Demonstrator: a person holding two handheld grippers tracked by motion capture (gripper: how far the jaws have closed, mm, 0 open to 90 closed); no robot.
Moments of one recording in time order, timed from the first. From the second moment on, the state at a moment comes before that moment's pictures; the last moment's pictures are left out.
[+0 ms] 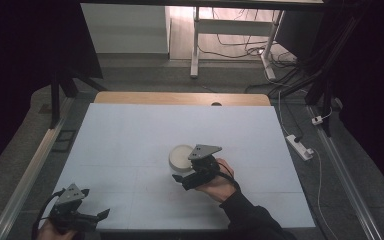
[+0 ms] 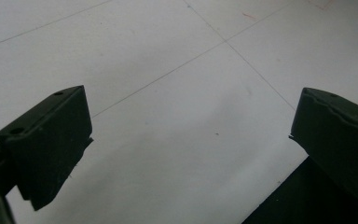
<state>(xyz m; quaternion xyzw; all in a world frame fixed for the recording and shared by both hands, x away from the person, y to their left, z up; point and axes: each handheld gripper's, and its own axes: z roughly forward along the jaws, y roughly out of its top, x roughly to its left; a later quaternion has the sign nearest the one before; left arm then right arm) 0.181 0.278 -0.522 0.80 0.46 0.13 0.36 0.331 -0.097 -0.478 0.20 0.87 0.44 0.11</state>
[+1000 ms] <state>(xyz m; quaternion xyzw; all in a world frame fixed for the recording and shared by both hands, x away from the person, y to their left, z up) 0.187 0.274 -0.513 0.80 0.44 0.13 0.39 0.327 -0.097 -0.476 0.19 0.87 0.44 0.11</state>
